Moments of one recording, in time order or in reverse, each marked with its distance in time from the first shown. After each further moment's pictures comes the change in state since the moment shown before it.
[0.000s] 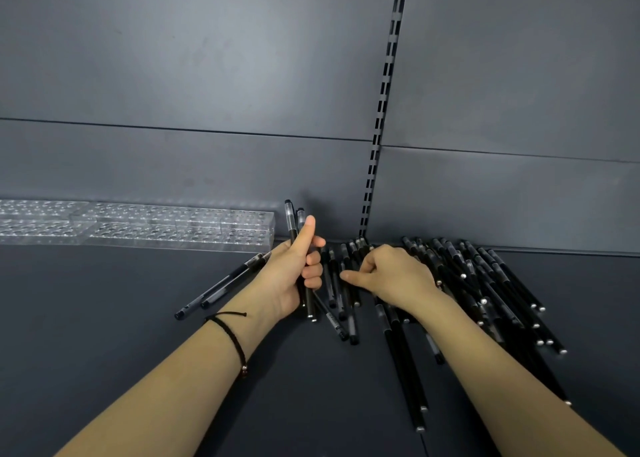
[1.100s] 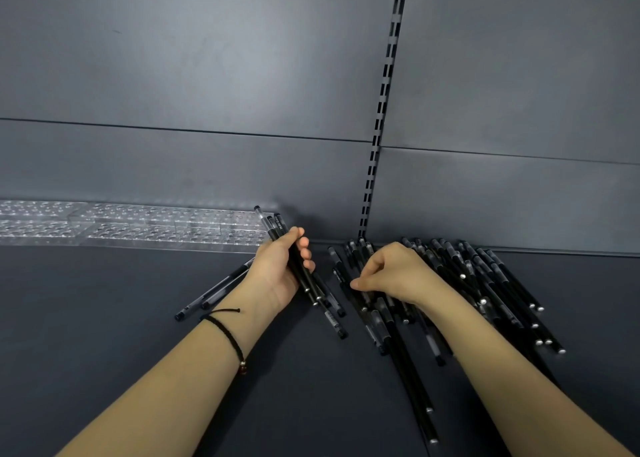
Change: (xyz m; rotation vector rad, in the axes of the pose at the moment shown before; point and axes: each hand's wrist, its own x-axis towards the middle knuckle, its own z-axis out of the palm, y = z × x) left_hand 0.008 0.006 -0.008 -0.323 0.126 -0.035; right_hand -0.002 0.004 -0.011 0.250 -0.109 0.048
